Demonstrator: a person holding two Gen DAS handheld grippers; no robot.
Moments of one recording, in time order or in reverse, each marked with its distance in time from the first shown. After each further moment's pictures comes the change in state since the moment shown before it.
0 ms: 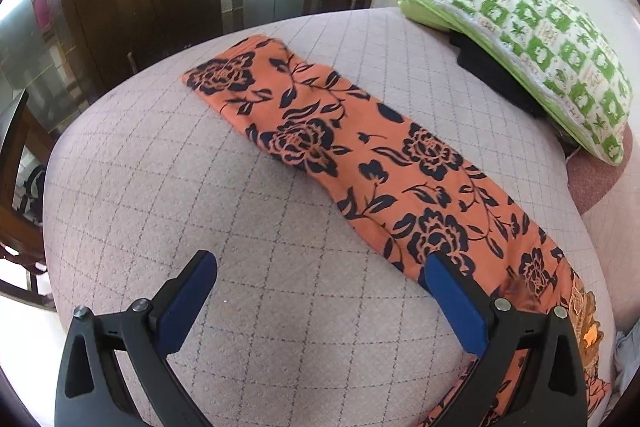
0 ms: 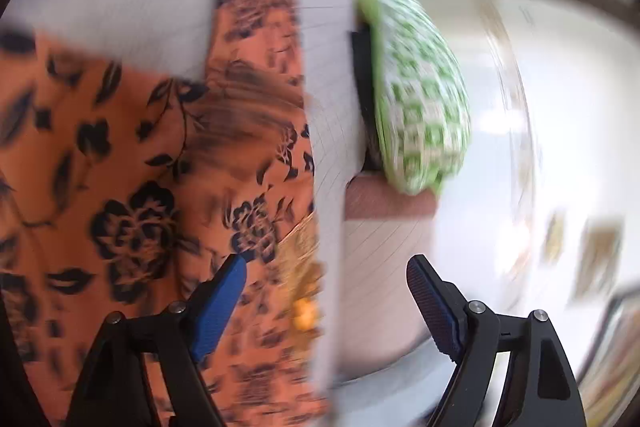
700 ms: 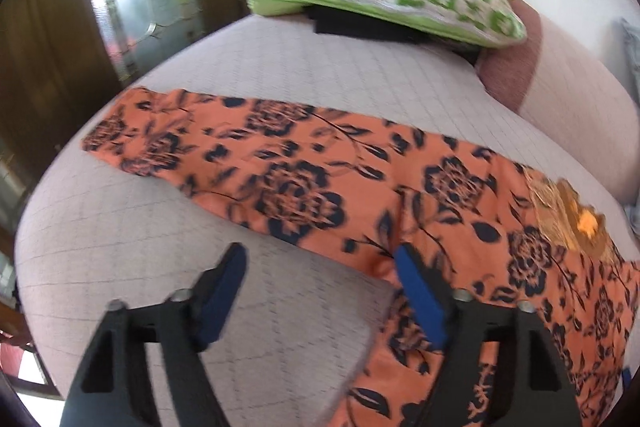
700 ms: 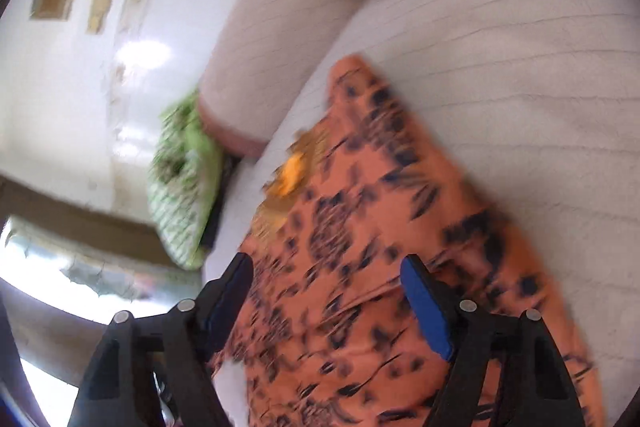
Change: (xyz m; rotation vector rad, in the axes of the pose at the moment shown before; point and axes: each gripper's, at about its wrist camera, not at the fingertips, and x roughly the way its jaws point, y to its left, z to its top) left arm -0.006 -0.099 -0.065 0.389 -0.048 -0.134; right arm 0.070 -0.066 -0.384 2.186 0.119 0.651
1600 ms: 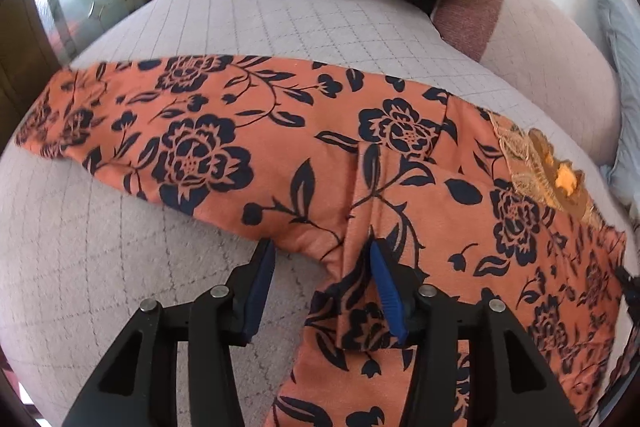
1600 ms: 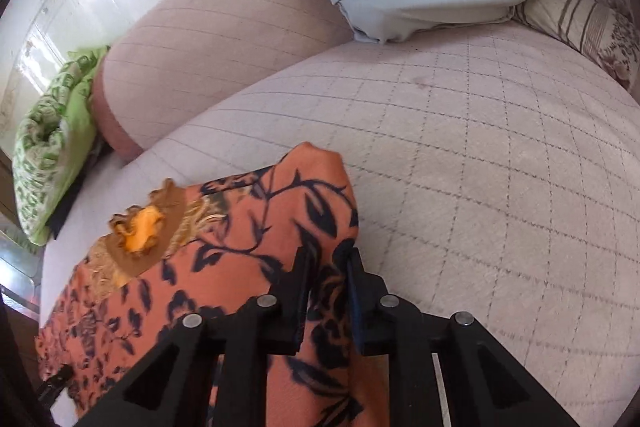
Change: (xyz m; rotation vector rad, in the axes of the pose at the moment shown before) left arm 0.034 -0.030 -0.009 0.058 0.126 -0.134; right arm 0.054 0.024 0.053 -0.300 -0.067 -0.409
